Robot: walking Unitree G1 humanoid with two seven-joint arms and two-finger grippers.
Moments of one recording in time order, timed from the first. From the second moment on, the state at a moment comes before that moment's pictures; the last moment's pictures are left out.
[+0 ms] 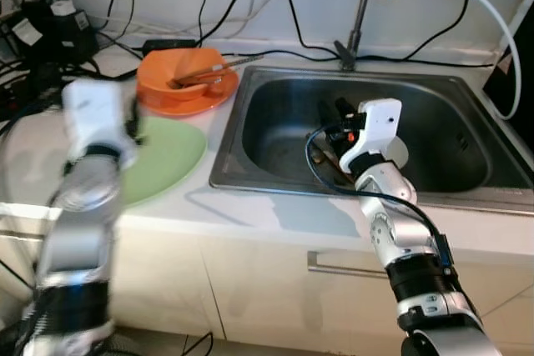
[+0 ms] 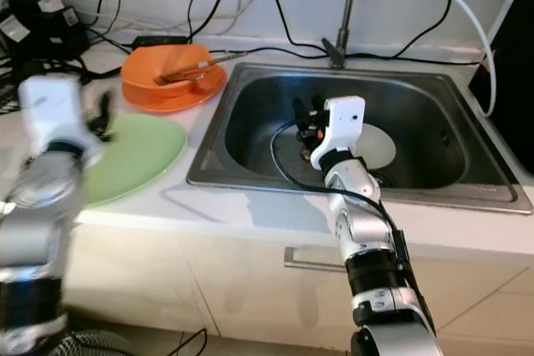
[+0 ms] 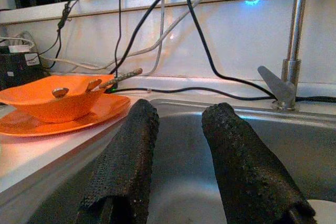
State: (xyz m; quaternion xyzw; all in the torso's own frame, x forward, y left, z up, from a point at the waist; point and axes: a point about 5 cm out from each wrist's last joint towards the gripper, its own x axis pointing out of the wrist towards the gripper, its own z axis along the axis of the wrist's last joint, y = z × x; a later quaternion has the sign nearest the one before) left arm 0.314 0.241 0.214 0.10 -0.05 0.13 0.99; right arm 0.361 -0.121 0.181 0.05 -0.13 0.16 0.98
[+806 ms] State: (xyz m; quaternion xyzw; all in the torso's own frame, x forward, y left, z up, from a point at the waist) left arm 0.272 0.263 0.177 0.04 0.08 0.29 0.95; right arm 0.360 -0.118 0.180 0.05 -0.12 0.17 0.98
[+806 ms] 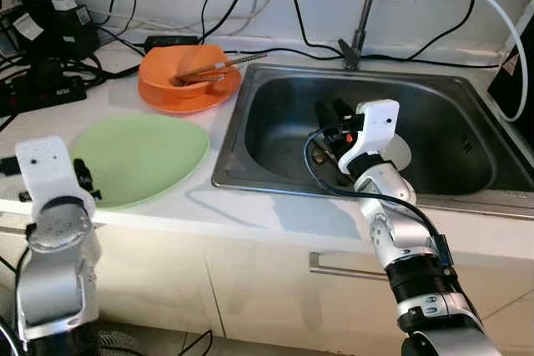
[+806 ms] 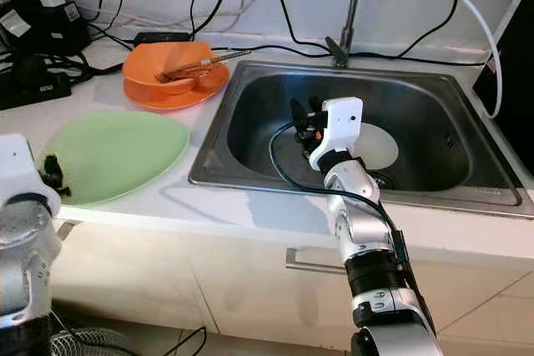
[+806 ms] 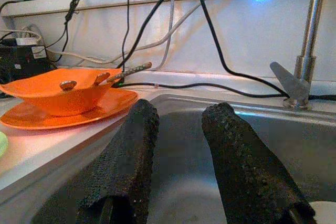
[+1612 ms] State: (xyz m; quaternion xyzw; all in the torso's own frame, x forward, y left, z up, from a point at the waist) left arm 0.269 0.232 0.164 -0.15 0.09 0.26 0.95; right arm 0.360 -0.118 0.179 0.05 -0.12 0.17 0.98
